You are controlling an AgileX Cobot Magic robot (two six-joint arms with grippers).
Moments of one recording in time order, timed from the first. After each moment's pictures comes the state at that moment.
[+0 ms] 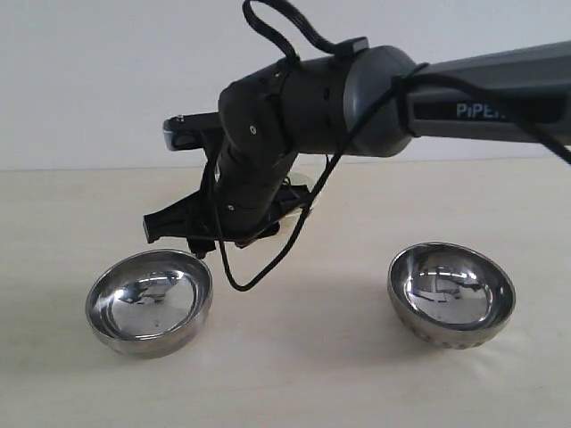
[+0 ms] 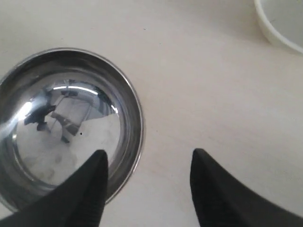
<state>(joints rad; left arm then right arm) 0.03 0.00 0.00 0.05 0.26 0.09 0.82 2.04 -1.64 -0.07 0.71 0.38</state>
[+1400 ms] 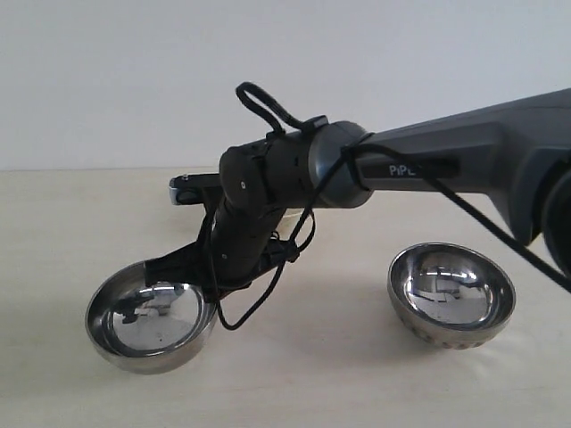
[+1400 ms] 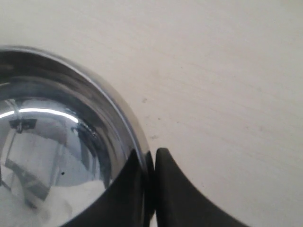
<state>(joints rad) 0.03 0.00 0.00 0.05 0.26 0.09 0.80 2.19 -1.65 0.13 0.64 0.29</state>
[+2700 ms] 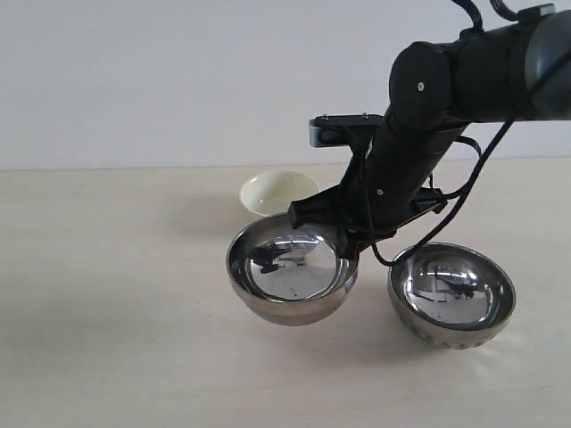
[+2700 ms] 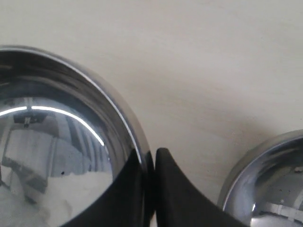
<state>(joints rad) 0.03 0.00 0.00 0.05 0.26 0.09 0.52 1.85 -1.37 0.14 0.78 0.11</state>
